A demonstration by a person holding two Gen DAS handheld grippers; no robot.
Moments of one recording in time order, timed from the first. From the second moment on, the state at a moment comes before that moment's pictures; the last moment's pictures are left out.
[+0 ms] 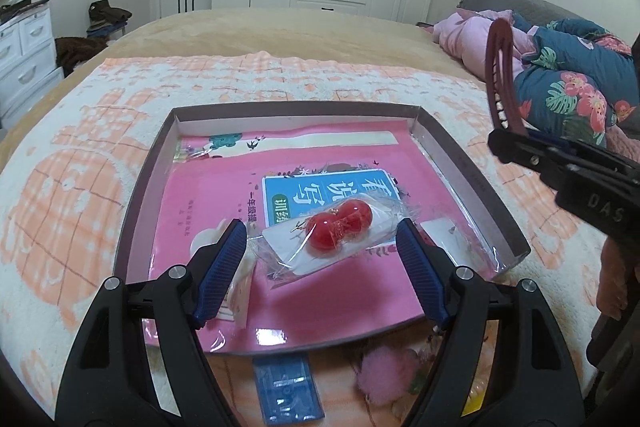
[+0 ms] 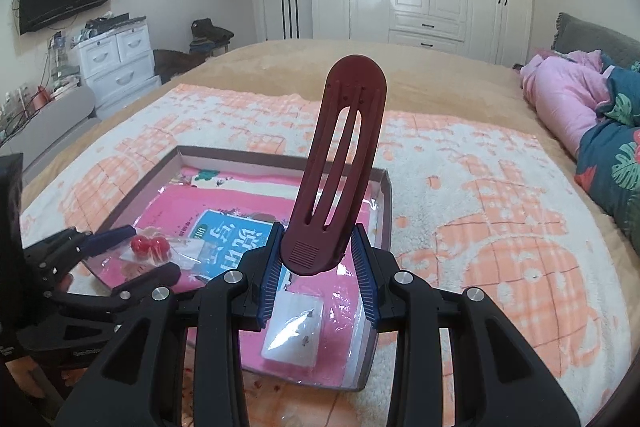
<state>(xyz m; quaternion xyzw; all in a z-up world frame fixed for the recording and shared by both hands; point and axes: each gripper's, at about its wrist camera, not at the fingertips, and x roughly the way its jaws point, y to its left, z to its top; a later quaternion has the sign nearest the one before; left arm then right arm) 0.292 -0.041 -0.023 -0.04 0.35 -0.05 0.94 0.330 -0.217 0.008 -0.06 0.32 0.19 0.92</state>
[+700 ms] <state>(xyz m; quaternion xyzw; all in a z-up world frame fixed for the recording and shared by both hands) 0.303 -0.039 -0.032 -0.05 0.36 -0.06 0.93 0.352 -0.212 -0.038 -0.06 0.38 0.19 0.90</state>
